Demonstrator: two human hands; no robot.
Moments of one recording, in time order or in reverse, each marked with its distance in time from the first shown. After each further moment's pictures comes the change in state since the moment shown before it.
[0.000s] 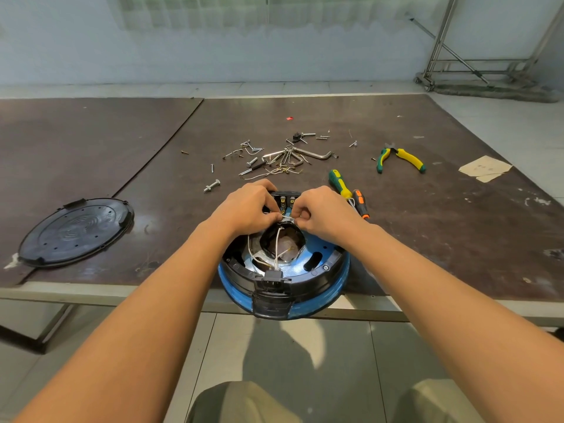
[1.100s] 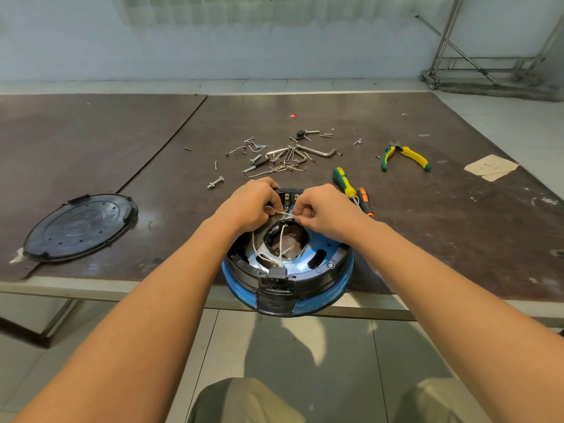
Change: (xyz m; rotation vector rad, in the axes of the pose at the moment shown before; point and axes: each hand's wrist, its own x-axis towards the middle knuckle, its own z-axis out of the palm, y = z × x) left_hand 0.002 -0.002 0.000 0.017 -0.018 -0.023; right_hand 0.002 0.007 0.005 0.086 0.002 -0.046
